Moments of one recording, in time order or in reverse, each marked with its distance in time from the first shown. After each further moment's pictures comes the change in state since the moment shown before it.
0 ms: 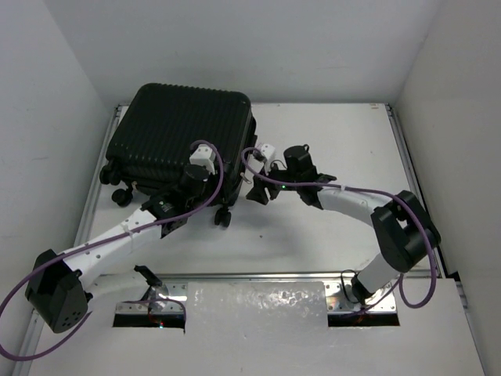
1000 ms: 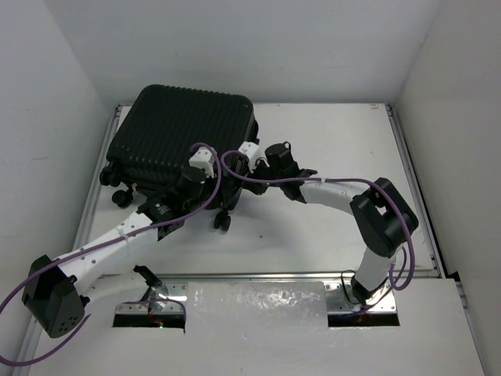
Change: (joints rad) left arm 0.000 -0.043 -0.010 -0.043 0.059 0.013; right arm 0.118 0.180 0.188 -0.083 0.248 -0.179
